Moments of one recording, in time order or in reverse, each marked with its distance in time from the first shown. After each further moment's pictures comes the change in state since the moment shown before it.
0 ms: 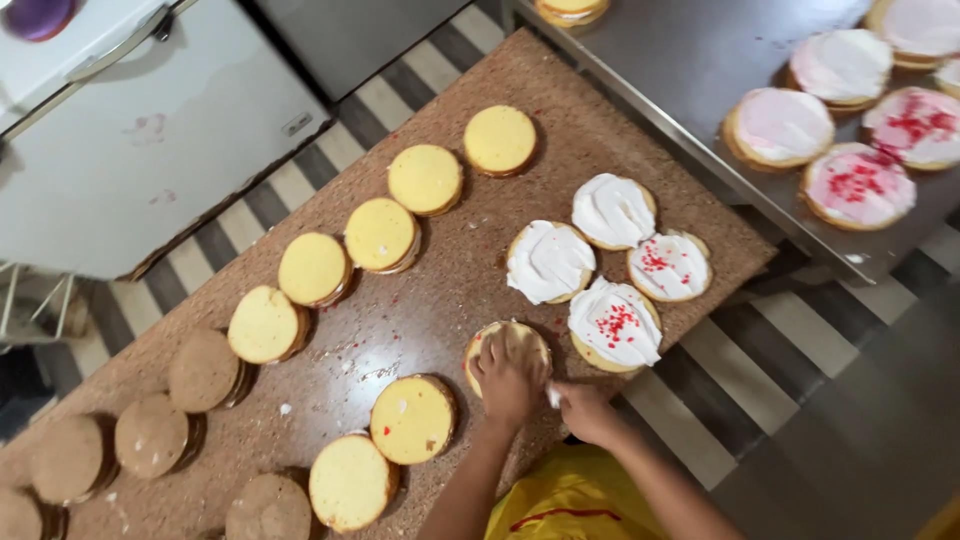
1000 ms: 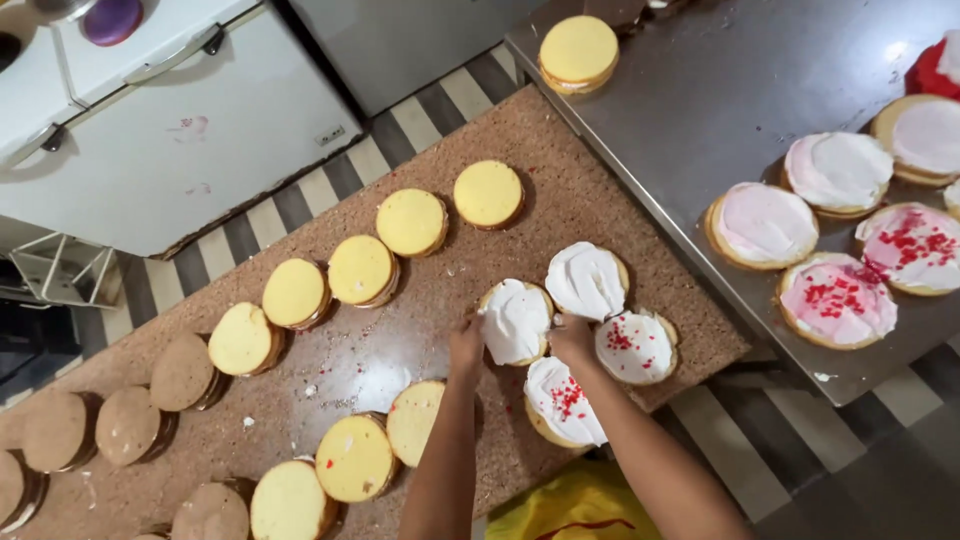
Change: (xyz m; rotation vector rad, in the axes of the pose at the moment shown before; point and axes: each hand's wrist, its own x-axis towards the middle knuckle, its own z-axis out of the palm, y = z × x) left_hand 0.184 -0.036 0.103 -1.298 0.278 -0.668; right_hand 0.209 0.041 -0.117 0.379 0.174 0.258
